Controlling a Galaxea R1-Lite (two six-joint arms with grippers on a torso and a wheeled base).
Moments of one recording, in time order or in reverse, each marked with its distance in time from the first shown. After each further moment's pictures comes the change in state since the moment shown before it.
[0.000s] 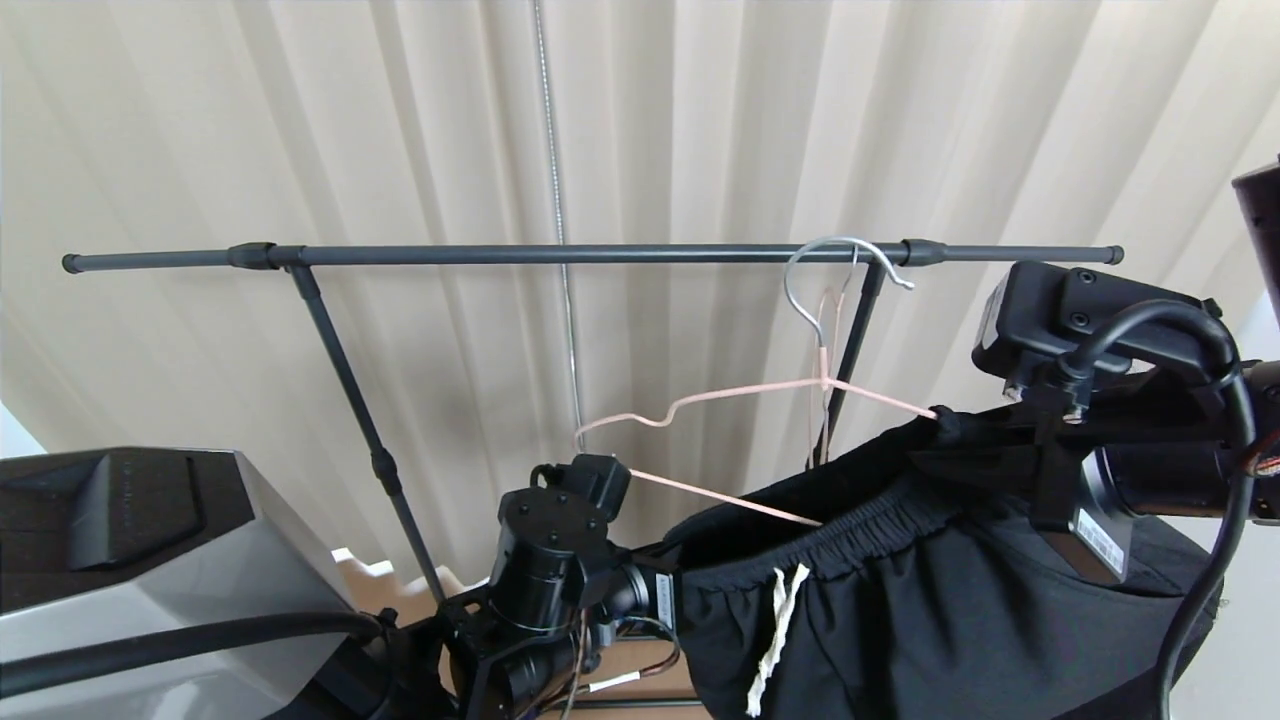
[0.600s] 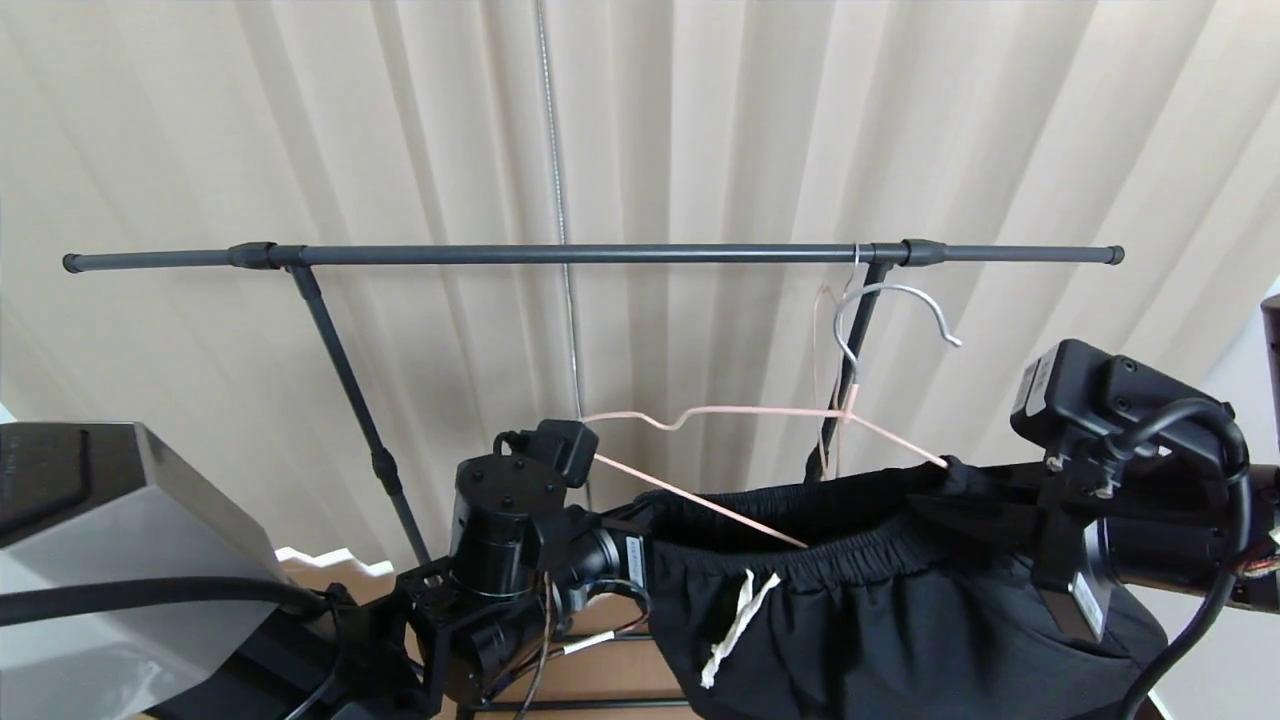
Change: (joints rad) left arm 0.051 -0.071 0.008 0.001 0.035 0.060; right arm -0.096 -0.077 0.361 -0.380 0.147 0.063
